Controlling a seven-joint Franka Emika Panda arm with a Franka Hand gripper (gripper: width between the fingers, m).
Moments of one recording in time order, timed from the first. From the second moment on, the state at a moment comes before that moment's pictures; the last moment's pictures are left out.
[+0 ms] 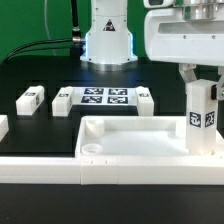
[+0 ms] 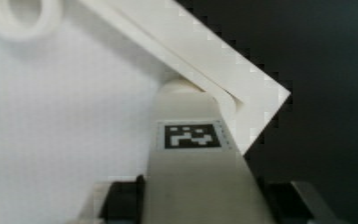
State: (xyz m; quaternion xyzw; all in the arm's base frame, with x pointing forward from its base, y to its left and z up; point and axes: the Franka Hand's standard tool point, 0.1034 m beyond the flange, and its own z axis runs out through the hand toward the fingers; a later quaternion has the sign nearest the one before) arm 0.632 0.113 0.110 -0.87 0.49 -0.03 0.07
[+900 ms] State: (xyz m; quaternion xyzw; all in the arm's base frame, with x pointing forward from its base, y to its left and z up) arm 0.630 0.127 0.109 -0.67 0.74 0.02 0.10
